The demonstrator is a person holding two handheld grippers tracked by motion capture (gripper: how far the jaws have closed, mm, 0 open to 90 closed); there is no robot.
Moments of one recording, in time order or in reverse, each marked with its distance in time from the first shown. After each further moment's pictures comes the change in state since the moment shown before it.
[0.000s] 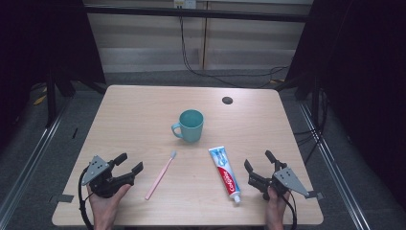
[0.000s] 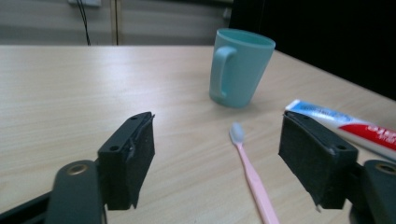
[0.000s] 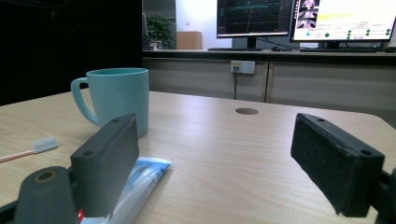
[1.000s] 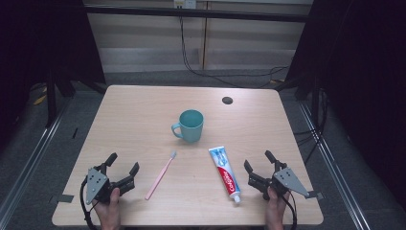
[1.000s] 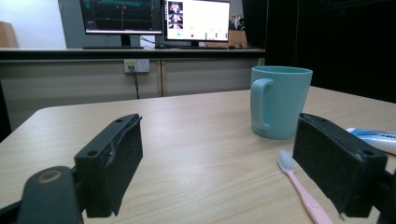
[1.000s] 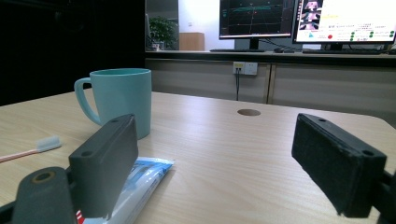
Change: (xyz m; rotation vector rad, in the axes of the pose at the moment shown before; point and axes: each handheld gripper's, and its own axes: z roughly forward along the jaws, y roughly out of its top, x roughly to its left) left arm 0.001 -0.036 -0.002 -0.275 0.173 0.125; right arm 0.000 0.000 -0.001 -0.005 0.009 -0.003
